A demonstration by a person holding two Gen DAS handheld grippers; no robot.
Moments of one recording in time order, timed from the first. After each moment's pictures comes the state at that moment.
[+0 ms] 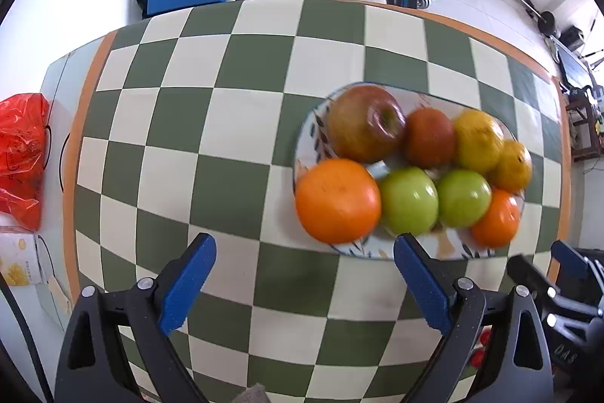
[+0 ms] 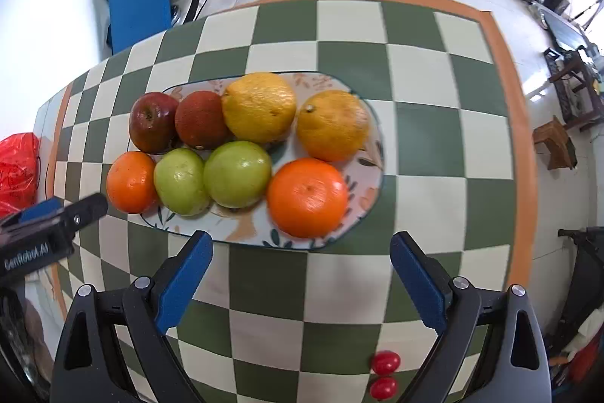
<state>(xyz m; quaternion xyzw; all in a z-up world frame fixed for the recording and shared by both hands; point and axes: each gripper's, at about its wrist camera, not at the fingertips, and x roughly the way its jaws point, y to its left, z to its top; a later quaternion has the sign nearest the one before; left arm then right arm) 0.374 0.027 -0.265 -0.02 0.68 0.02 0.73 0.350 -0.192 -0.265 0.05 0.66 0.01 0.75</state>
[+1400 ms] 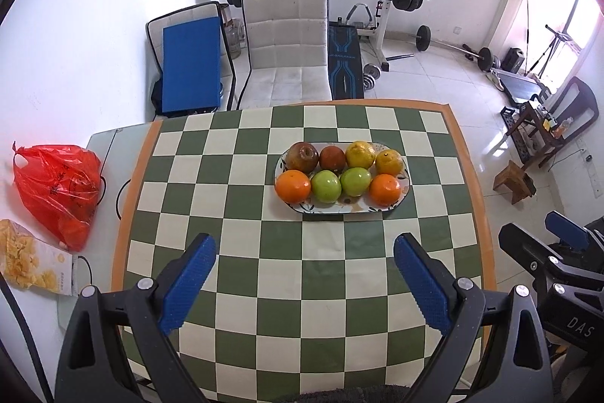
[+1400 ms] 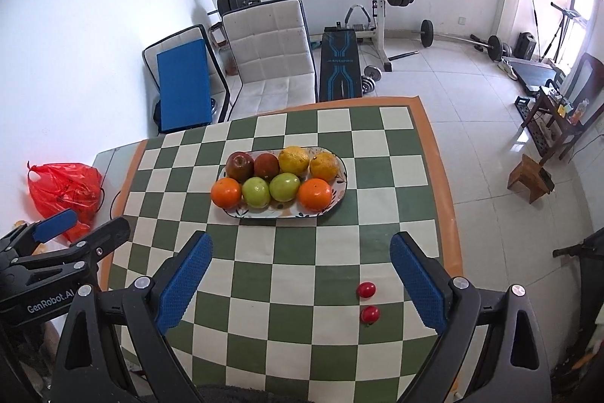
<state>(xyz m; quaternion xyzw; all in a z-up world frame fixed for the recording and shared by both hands) 0.205 0.000 -0.057 0.01 0.51 -0.04 0.86 0.163 -0.194 -0.031 0.07 0.50 0.01 0.86</state>
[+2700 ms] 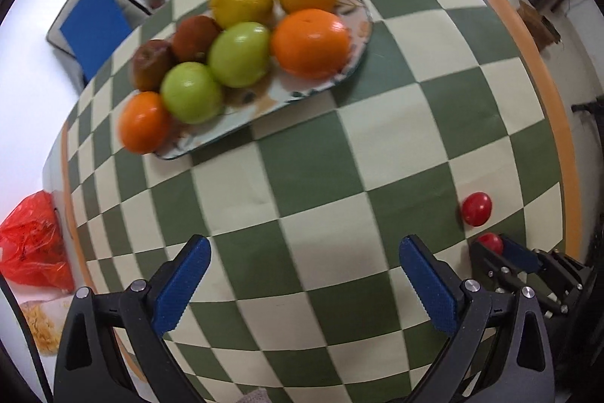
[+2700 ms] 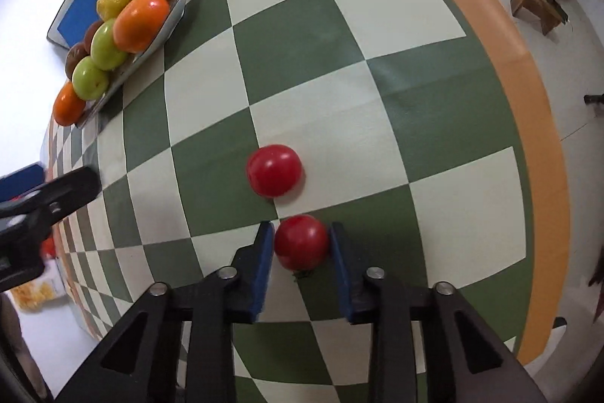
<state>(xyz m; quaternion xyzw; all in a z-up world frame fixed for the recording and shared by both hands) 0.248 -0.161 -0.293 0.20 0.67 -0.09 0.71 0.135 -0.302 -0.351 0.23 0.67 -0.04 0.70</state>
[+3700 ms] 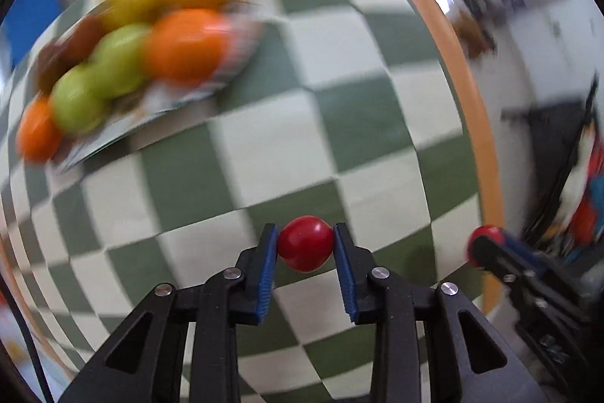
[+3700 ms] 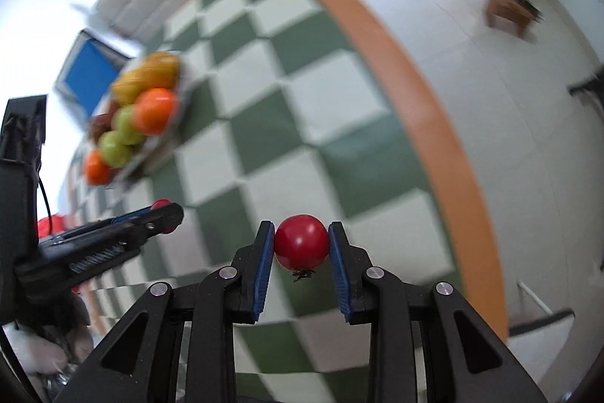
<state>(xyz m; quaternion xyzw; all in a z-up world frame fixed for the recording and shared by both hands) 0.264 -0.173 -0.289 0.05 0.71 -0.19 0.68 0.145 -0.349 -0.273 0.27 0.61 -0.06 0.74</state>
